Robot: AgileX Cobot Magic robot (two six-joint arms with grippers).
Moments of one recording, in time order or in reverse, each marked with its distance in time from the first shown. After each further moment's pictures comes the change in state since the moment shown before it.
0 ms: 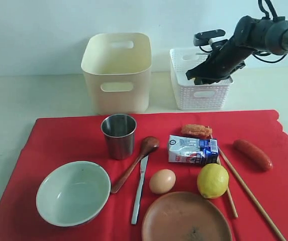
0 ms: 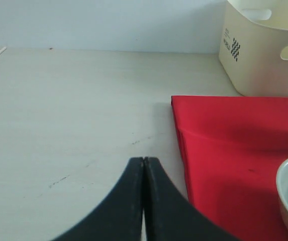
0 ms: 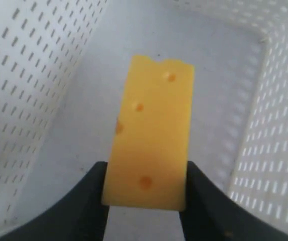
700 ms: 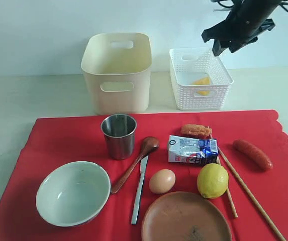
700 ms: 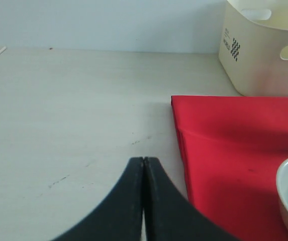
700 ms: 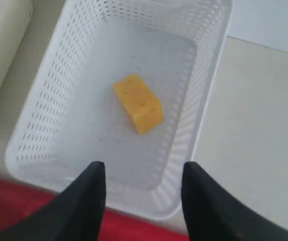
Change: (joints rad) left arm 0.000 0.000 0.000 0.000 0.000 0.000; right arm 0.000 -0.261 -0.005 -0.160 0.280 0.177
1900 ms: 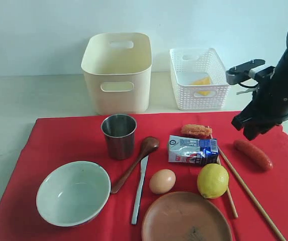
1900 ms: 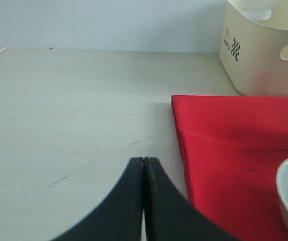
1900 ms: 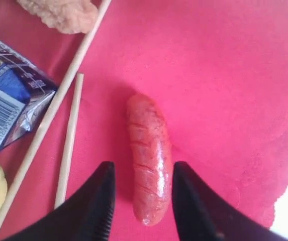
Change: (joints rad) left arm 0.000 0.000 0.000 0.000 0.000 0.000; right arm 0.004 -0.366 0.875 -0.034 -0.160 -0.181
